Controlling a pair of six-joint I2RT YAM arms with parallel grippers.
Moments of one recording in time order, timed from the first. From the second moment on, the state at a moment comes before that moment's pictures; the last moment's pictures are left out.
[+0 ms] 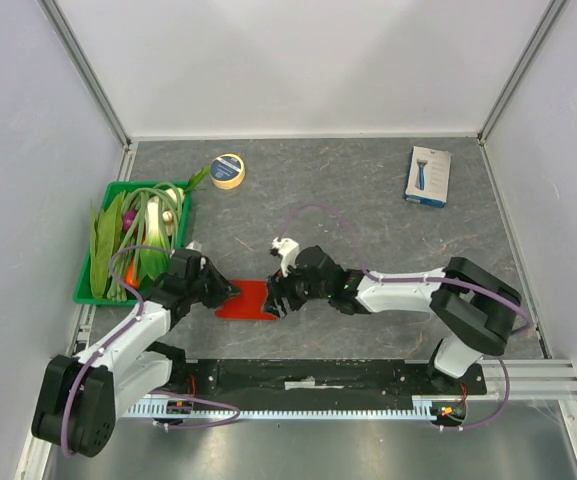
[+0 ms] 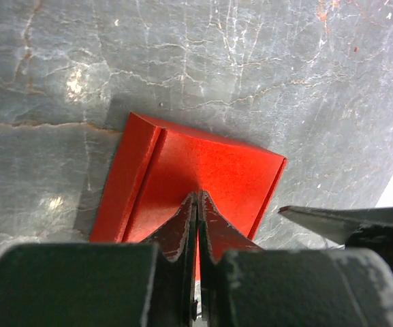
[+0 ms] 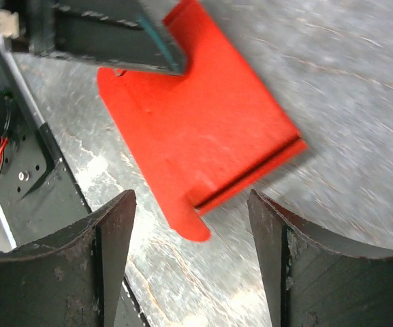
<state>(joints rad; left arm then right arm) -0.28 0.96 0.34 -0.23 0.24 -0.91 1.03 1.66 0.79 0.29 -0.23 0.36</state>
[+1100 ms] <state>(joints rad) -0.57 1.30 0.39 0.20 0.26 -1.01 0.79 1.46 0.45 0.39 -0.09 0.81</state>
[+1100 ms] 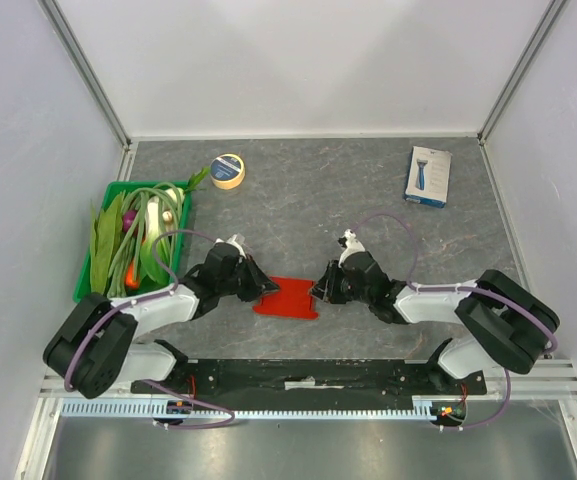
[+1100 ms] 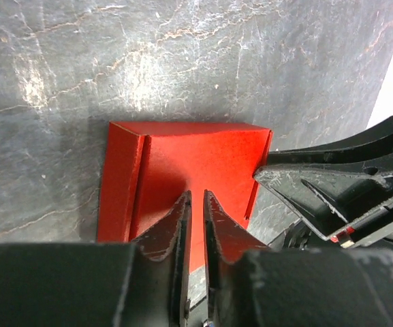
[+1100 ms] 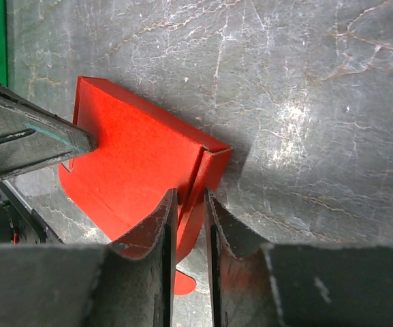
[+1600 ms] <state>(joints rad) -0.47 0.96 0.49 -0.17 0.27 -0.83 0.81 1.48 0.33 0.63 -0.01 0.86</state>
